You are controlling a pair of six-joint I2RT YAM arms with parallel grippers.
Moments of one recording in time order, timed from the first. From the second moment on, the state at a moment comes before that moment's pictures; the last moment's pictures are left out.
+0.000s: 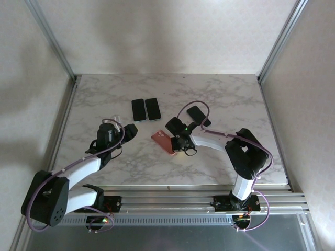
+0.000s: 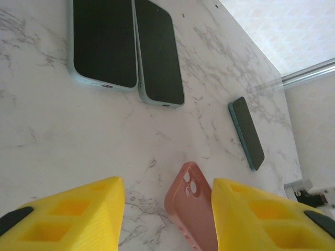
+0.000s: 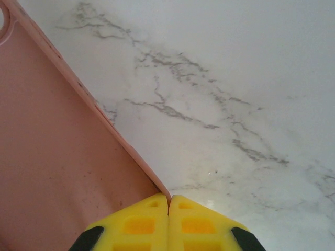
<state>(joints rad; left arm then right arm) -0.27 1.16 0.39 0.32 0.20 -0.82 0.83 1.77 1.10 -0.62 0.11 0.61</state>
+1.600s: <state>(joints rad) -0.33 1.42 0.59 0.36 0.24 -0.81 0.28 2.11 1.61 -0.64 -0.06 0.17</state>
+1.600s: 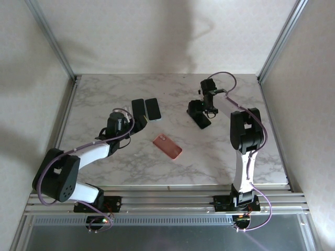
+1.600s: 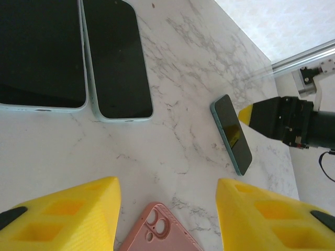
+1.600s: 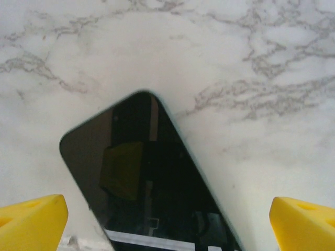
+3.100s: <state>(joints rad) -0.33 1.44 0.57 0.41 0.25 -0.82 0.43 2.13 1.56 -0.71 0.10 0.17</state>
